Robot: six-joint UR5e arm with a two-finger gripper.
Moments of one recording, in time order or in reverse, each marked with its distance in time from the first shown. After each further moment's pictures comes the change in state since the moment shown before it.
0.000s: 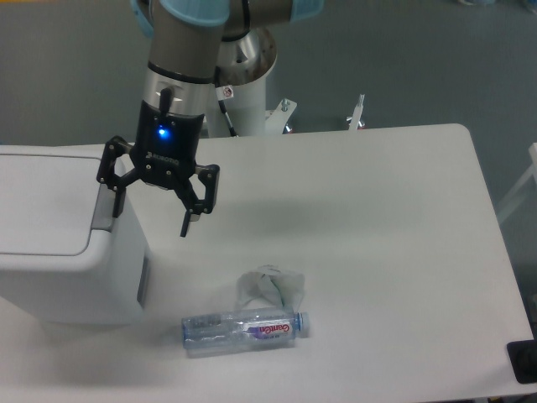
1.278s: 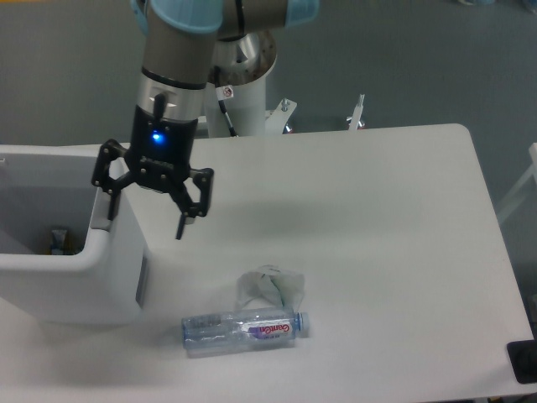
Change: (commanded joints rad) arm 0.145 -0.034 0.023 0.002 0.003 0.018
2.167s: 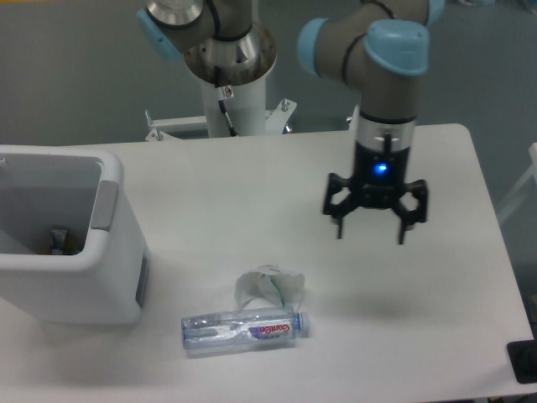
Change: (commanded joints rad) arm 0.391 -0.176 0.005 -0.009 0.213 0.627
